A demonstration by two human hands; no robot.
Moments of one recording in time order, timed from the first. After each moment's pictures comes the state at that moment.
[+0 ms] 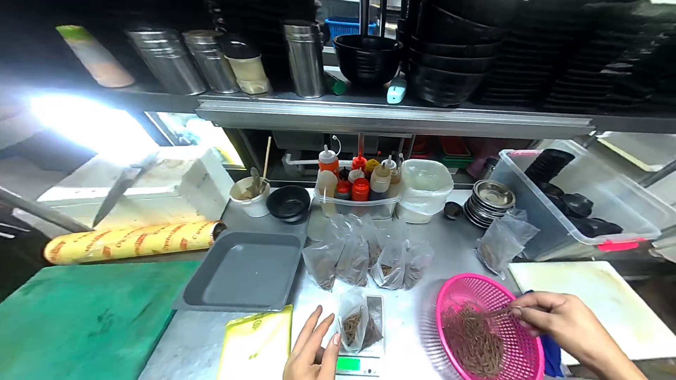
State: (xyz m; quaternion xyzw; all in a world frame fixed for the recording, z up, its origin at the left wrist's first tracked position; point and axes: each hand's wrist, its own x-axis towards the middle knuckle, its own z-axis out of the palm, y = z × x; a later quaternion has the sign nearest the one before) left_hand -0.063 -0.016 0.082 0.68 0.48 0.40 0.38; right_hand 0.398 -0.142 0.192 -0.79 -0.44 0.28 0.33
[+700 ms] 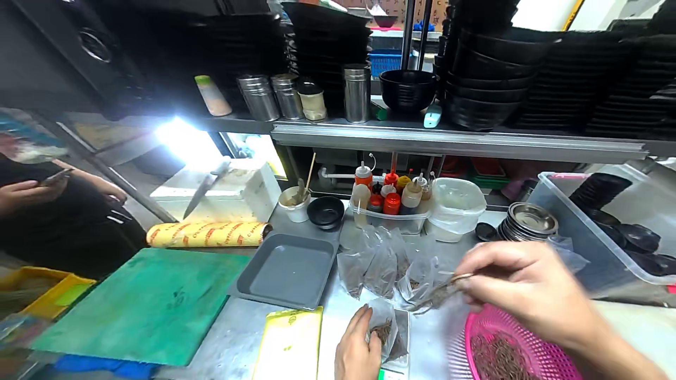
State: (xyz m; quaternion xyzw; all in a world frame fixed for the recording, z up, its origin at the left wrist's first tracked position) left_hand -0.027 -0.001 0.080 0.71 0.58 0.25 0.31; right_hand 0.233 -0.022 0.336 -0.44 -0.66 0.38 0.48
